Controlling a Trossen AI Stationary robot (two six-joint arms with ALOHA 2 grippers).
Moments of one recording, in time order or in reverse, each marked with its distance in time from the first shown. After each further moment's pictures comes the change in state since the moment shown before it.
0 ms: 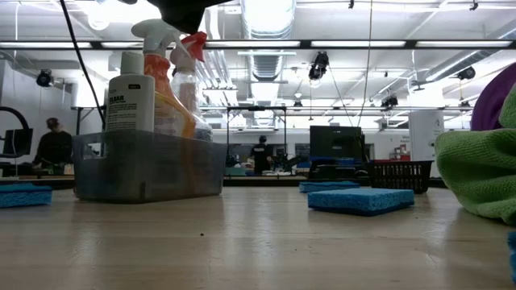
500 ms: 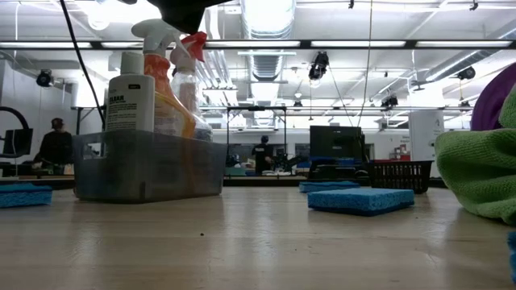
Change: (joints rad) left arm 0.000 0.000 0.000 -0.001 0.002 0.001; right arm -0.068 0.001 -0.055 0.000 0.123 -0.159
